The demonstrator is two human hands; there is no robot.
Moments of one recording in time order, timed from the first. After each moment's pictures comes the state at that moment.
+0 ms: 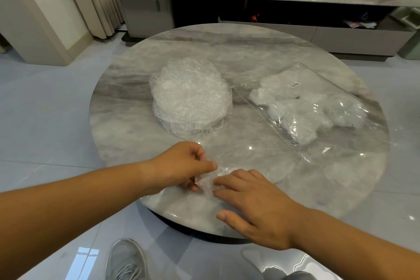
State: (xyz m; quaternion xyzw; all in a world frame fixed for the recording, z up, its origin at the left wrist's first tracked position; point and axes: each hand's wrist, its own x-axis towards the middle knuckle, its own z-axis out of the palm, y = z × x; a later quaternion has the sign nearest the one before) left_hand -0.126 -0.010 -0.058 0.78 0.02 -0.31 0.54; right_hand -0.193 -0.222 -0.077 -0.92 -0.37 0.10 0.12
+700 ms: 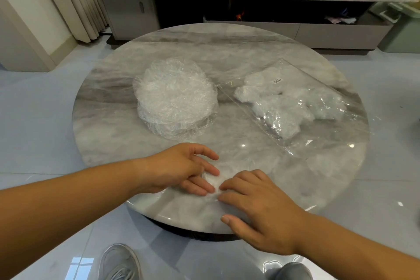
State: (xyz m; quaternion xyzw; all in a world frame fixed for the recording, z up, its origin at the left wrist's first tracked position) left_hand -0.129 -0.031 -0.046 0.71 0.00 -0.42 0.56; right_hand -0.216 -0.250 -0.088 -0.93 -0.35 -0.02 0.15
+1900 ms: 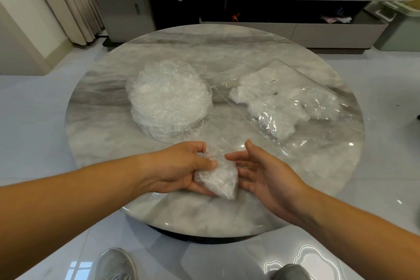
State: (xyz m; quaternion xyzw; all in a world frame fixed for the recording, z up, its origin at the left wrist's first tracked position) left_hand -0.119 -0.052 -0.052 0.60 0.06 -0.45 0.66; right_hand -0.181 -0.245 -0.056 -0.56 0.17 0.17 0.79
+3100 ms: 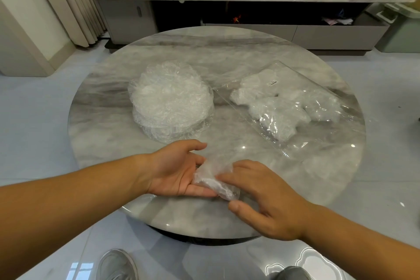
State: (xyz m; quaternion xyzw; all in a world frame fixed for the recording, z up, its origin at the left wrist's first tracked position) left_hand -0.110 -0.040 -0.053 0.45 0.14 -0.58 0.66; right_hand -0.194 -0.266 -0.079 -0.88 -0.34 -0.04 0.32
